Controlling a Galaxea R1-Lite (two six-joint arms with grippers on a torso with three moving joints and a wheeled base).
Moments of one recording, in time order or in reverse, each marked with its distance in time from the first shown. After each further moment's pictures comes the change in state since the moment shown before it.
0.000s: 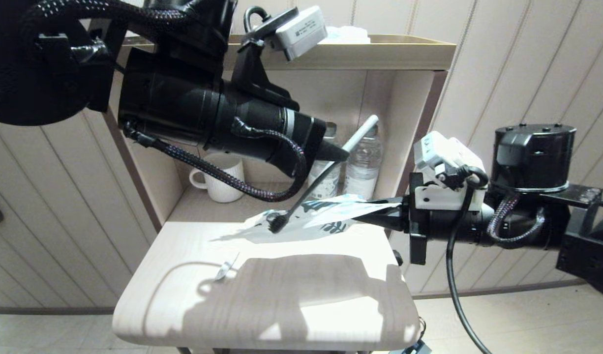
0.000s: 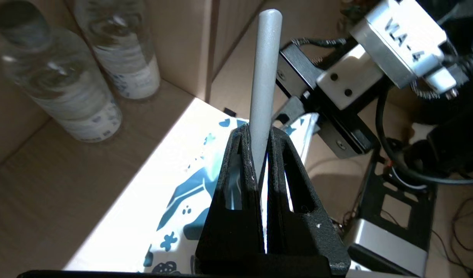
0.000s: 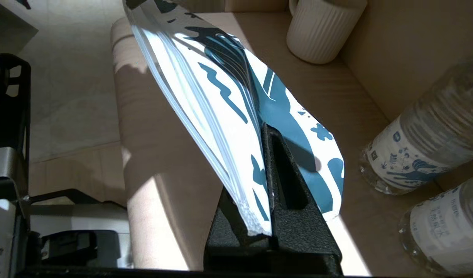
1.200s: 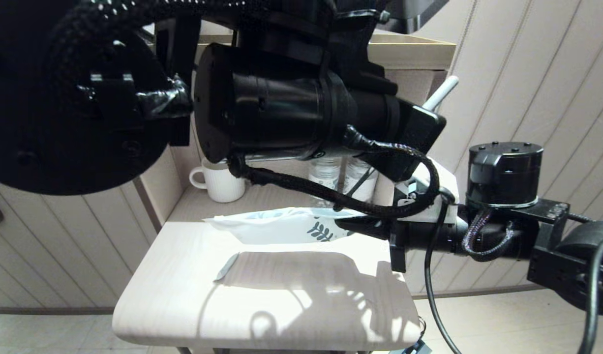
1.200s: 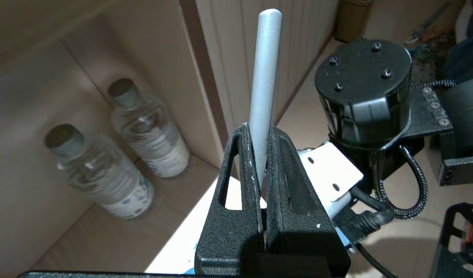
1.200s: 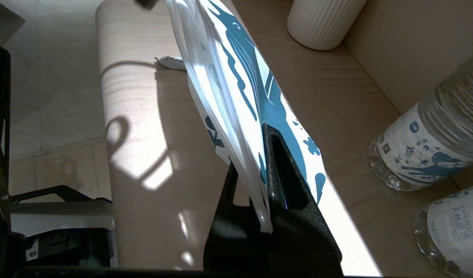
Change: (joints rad) left arm -0.251 0.056 -0.006 -0.271 0.398 0.083; right arm 0.033 0.067 0.038 -0.085 -0.051 -0.009
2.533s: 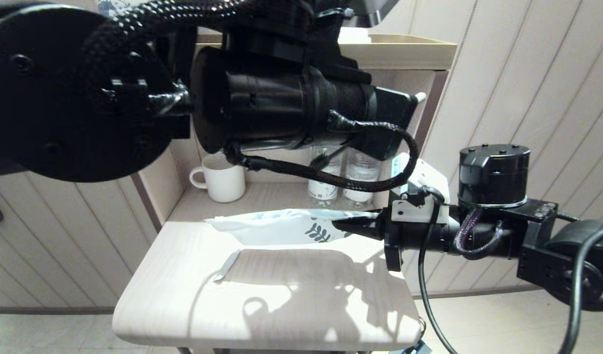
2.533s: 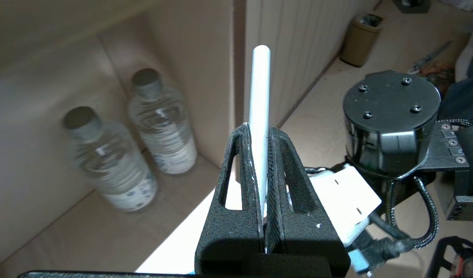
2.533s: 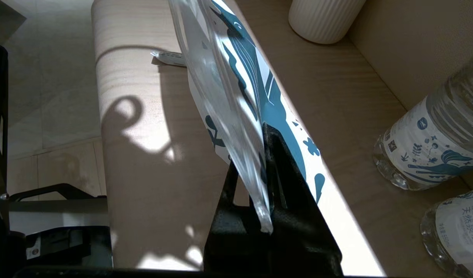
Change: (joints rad) left arm 0.059 -0.004 0.012 -0.044 0.000 -0.109; right arm 0.000 0.027 -0.011 0.001 0.001 0.001
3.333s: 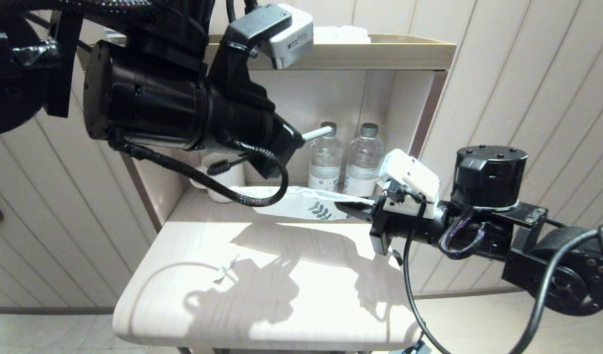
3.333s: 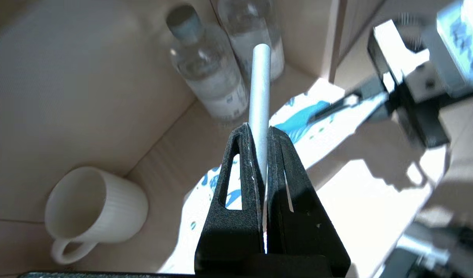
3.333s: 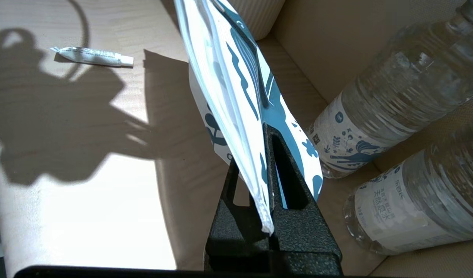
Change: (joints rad) left arm 0.168 -0.122 0.085 0.288 0.007 0.280; right arm 0.021 0.042 0.020 -0.156 -0.229 -0.053
